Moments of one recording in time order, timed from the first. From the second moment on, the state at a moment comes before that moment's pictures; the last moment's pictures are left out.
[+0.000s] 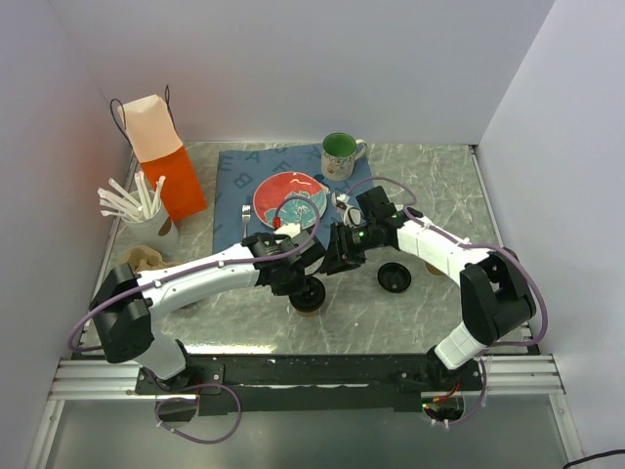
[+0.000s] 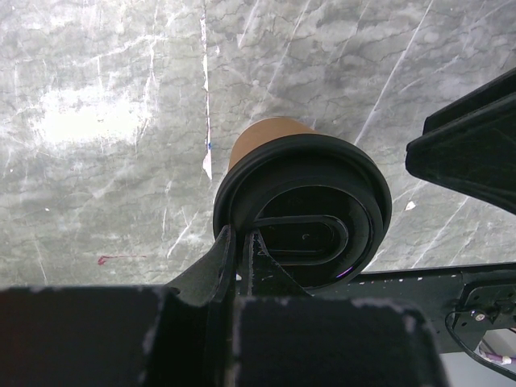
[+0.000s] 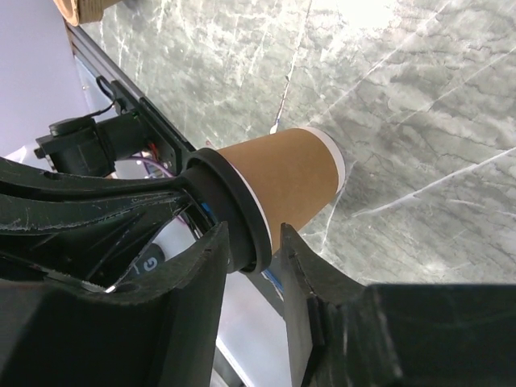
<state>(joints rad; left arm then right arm) -1.03 1.55 1.22 -0.91 -0.27 -1.05 0.49 1.57 1.05 -0.52 -0.71 0.51</state>
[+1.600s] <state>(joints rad) -1.04 1.56 1.21 -0.88 -0.29 -1.04 0.52 1.57 1.07 -0.56 -0.68 0.47</state>
